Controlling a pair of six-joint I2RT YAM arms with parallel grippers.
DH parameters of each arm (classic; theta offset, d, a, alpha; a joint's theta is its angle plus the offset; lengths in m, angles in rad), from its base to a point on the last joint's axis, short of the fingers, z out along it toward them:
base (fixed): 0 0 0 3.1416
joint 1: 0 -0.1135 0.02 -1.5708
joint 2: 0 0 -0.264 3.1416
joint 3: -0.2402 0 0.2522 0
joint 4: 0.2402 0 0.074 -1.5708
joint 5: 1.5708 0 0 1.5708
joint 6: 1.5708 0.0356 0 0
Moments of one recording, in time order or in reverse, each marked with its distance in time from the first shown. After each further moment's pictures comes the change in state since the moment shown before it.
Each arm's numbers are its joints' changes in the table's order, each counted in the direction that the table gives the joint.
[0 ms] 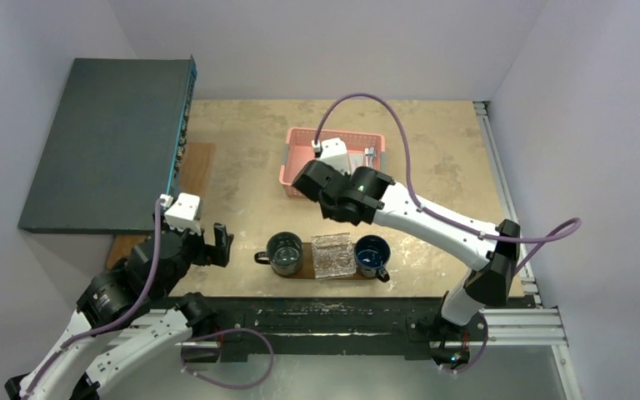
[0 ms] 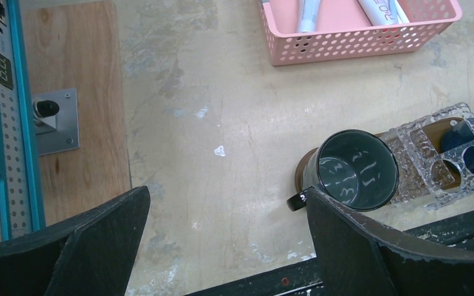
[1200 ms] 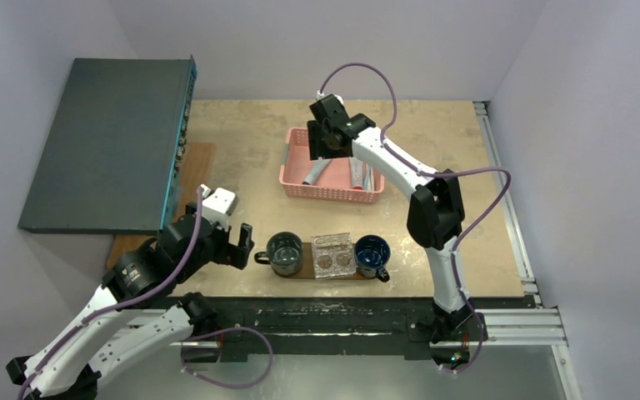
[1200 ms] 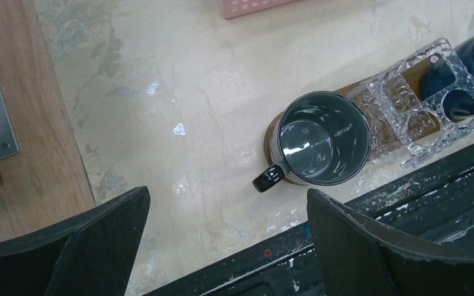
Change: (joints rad) left arm 0.000 -0.171 0.004 -0.026 0.166 0.014; right arm 0.478 -0.483 -0.325 -0.386 -0.409 -0.330
